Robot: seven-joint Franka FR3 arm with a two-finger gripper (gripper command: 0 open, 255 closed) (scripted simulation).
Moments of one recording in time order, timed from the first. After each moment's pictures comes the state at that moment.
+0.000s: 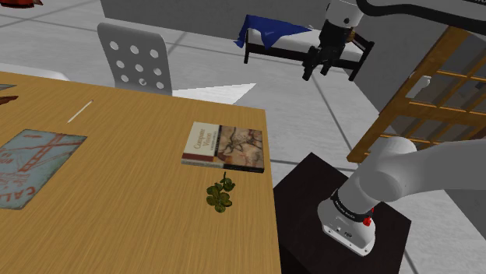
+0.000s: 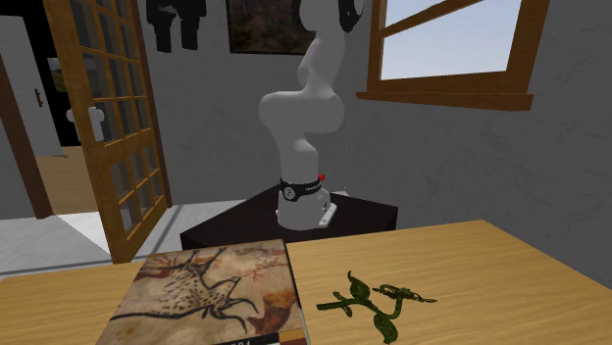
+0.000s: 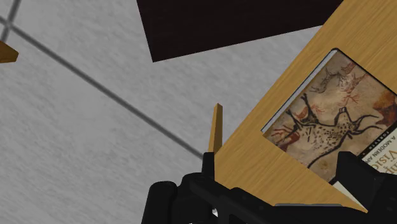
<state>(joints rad) -0.01 -0.75 -0.04 -2.29 -0.08 1.60 0.13</state>
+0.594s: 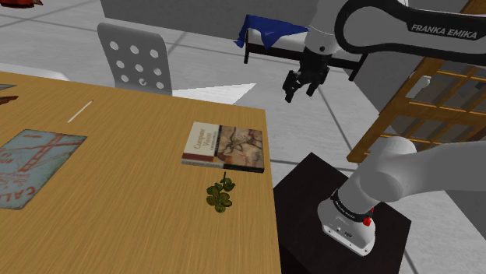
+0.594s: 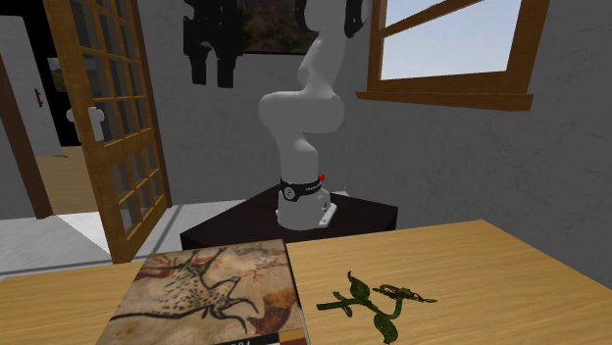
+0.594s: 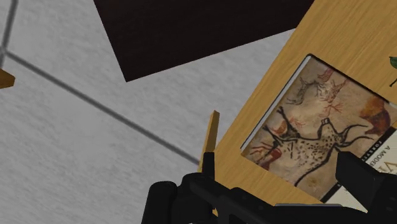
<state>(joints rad) 0.01 -0.78 0.12 -2.45 0.00 1.71 0.36</state>
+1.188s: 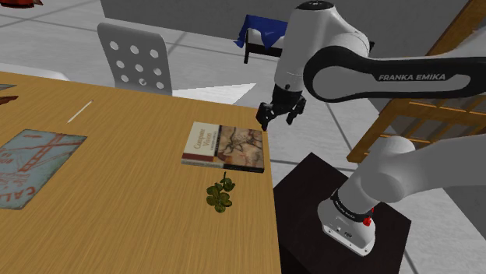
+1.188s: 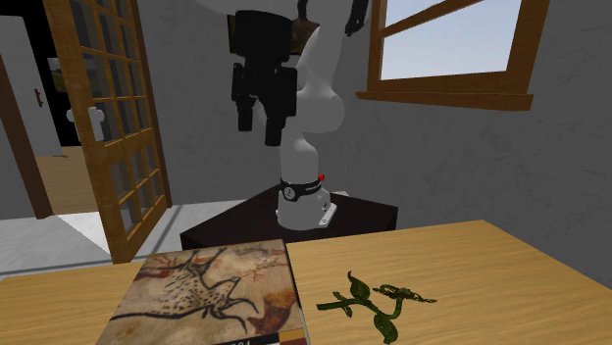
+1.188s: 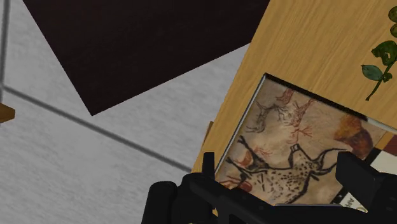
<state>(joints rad) 0.04 -0.70 0.35 -2.55 0.10 1.87 0.68</state>
